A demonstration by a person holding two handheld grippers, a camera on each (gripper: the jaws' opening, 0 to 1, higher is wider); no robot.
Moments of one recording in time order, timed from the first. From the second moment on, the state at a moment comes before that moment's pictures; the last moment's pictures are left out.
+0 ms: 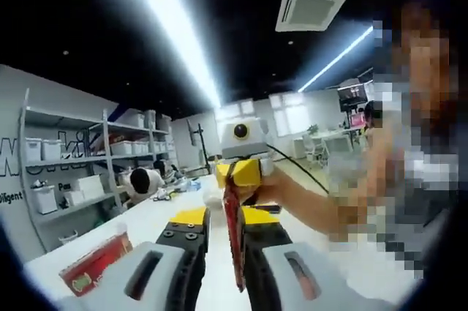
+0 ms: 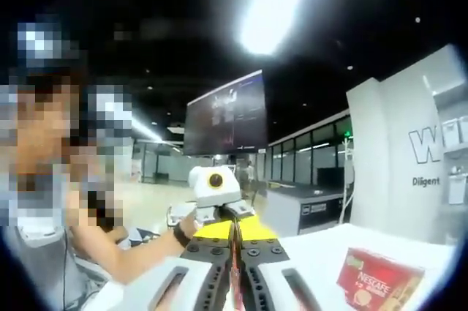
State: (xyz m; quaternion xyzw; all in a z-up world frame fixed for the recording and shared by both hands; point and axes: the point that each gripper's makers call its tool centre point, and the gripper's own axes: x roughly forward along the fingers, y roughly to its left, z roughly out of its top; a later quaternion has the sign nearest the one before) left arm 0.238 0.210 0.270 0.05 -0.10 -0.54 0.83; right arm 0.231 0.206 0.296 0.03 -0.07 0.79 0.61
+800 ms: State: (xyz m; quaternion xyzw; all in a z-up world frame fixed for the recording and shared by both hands) left arm 0.241 0.230 0.288 -0.05 -0.06 -0.51 0.85; right arm 0.228 0.206 0.292 0.04 -0.06 0.79 0.60
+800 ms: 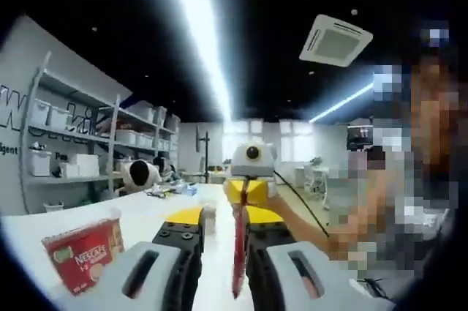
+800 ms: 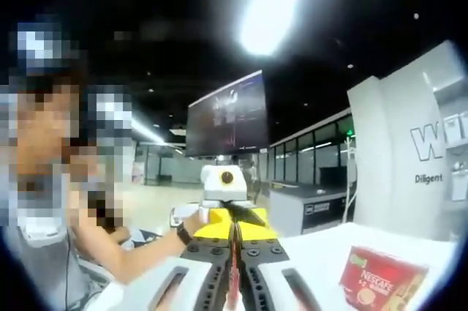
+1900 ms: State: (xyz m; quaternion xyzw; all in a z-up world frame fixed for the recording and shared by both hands) left arm 0.203 0.207 0.281 -0.04 -0.04 -0.58 0.82; right arm 0.206 0.215 0.286 0.03 -0.05 0.82 0.56
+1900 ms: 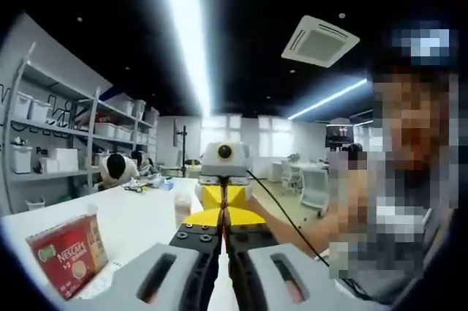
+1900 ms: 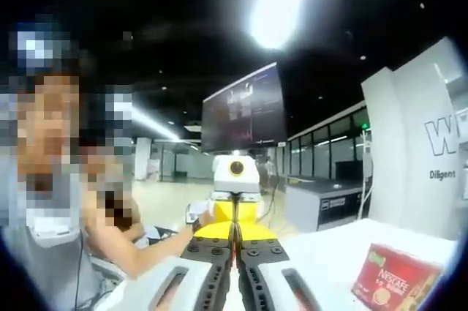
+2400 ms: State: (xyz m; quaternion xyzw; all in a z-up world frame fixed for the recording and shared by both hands) left arm 0.203 0.206 0.281 -0.05 -0.02 -0.58 0.81; right arm 0.202 0.214 0.287 0.03 -0.05 0.83 0.56
